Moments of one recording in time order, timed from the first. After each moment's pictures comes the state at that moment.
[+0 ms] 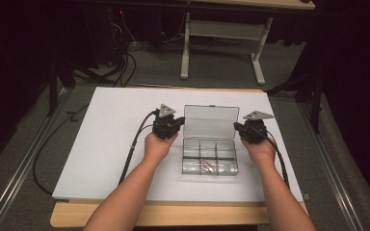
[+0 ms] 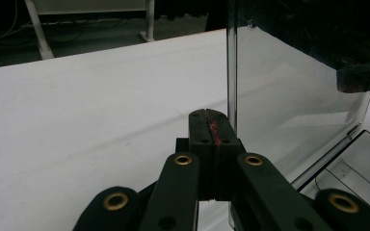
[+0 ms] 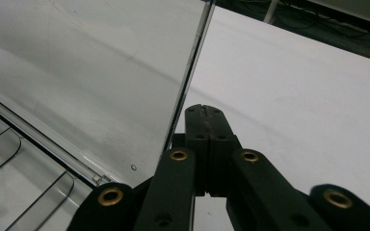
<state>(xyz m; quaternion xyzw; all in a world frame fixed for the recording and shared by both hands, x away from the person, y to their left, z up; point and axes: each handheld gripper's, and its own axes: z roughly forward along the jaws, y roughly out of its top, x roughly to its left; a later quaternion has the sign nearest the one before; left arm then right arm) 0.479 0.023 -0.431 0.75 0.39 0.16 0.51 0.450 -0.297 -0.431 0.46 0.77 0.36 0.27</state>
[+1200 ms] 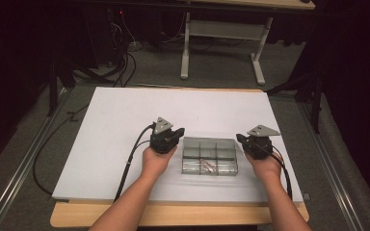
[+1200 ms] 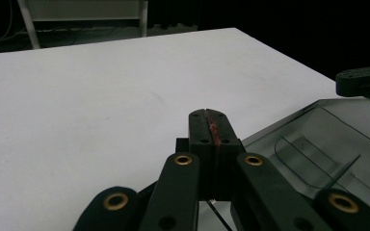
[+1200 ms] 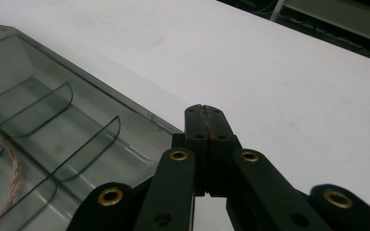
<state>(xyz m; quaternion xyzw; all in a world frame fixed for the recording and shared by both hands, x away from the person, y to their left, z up) 0.430 0.031 -0.440 0.74 0.38 0.15 0.53 0.394 -0.296 -0.432 0.43 0.77 0.37 0.29</state>
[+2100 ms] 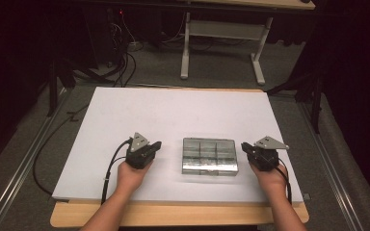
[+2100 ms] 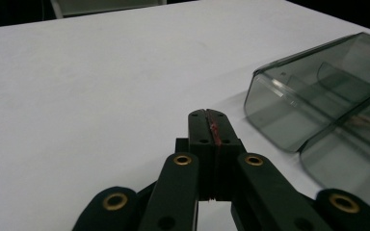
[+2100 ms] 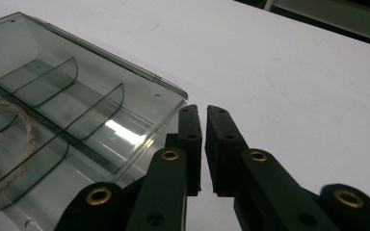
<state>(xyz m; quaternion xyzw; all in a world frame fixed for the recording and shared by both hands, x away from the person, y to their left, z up) 0.401 0.113 -0.472 0.76 0.38 0.19 0.49 0.360 -0.310 -0.445 0.45 0.75 0.38 0.30</state>
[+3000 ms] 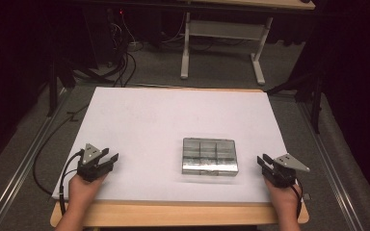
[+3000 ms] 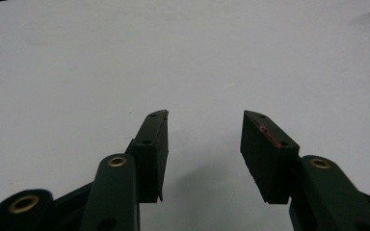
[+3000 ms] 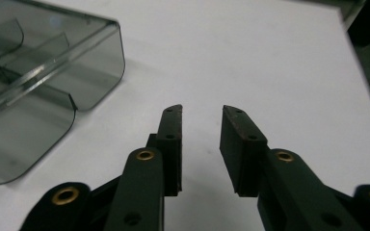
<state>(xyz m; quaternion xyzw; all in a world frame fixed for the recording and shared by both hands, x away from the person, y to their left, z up) 0.378 0.237 -0.488 0.76 0.42 0.26 0.42 0.322 -0.357 -0.480 0.50 0.71 0.38 0.32</state>
